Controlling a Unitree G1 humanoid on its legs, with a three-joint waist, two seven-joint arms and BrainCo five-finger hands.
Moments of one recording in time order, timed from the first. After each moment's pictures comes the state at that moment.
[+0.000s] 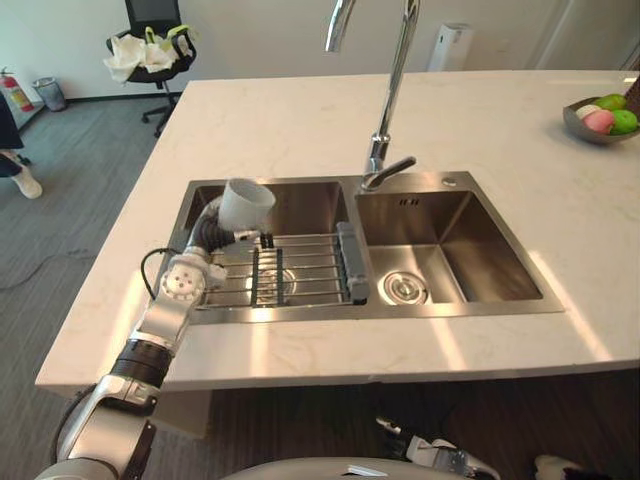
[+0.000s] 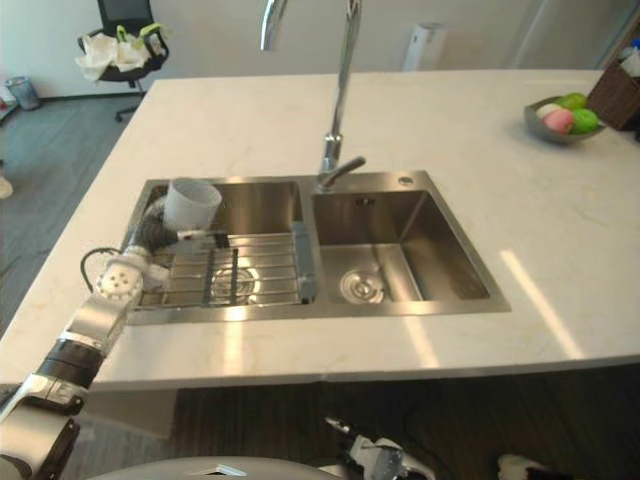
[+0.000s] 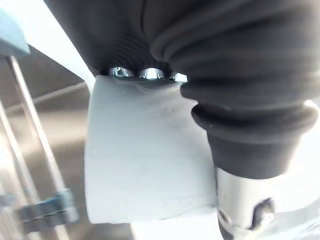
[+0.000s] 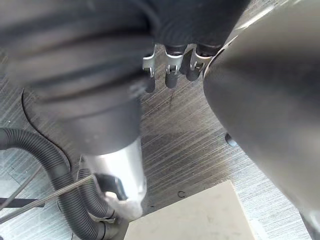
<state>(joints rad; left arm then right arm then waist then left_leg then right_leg) -0.38 0.35 -0.12 0.24 -0.22 -0.01 0.10 -0.02 -0.16 -0.21 1.04 0.44 0.31 0.21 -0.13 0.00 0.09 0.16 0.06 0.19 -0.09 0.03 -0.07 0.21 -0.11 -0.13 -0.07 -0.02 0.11</state>
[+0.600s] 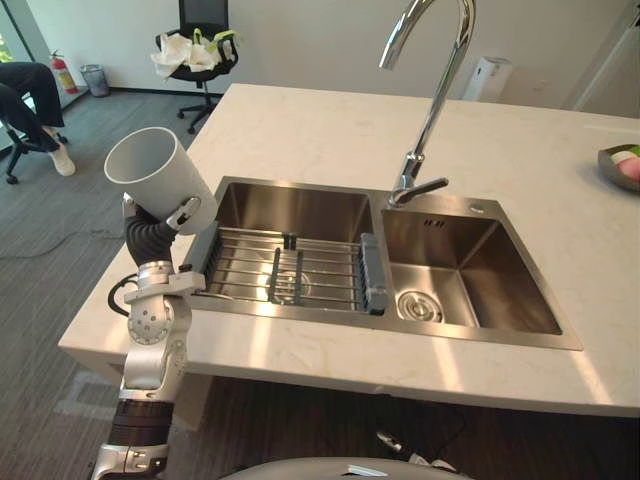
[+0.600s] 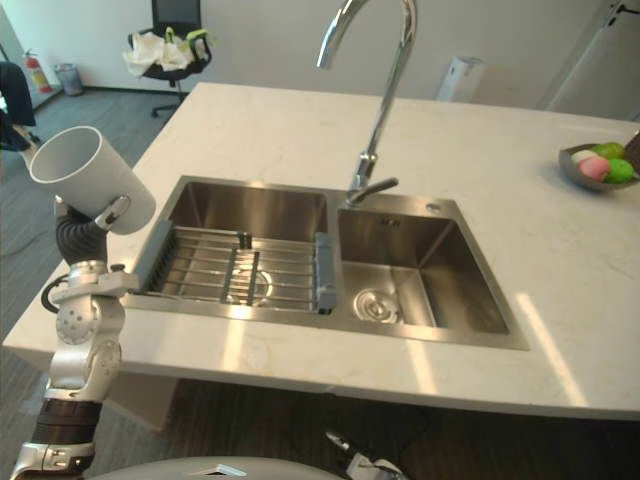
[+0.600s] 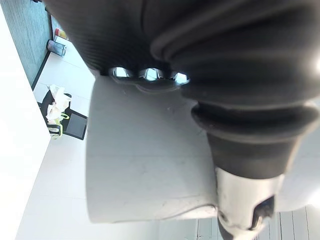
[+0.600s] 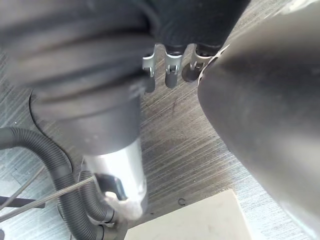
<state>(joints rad) -0.10 0.20 0.04 -0.15 -0.37 -0.29 0.24 0.08 -0.13 -0.17 1.03 0.55 0.26 0.16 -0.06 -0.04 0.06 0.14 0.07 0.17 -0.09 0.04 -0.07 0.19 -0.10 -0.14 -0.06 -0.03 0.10</state>
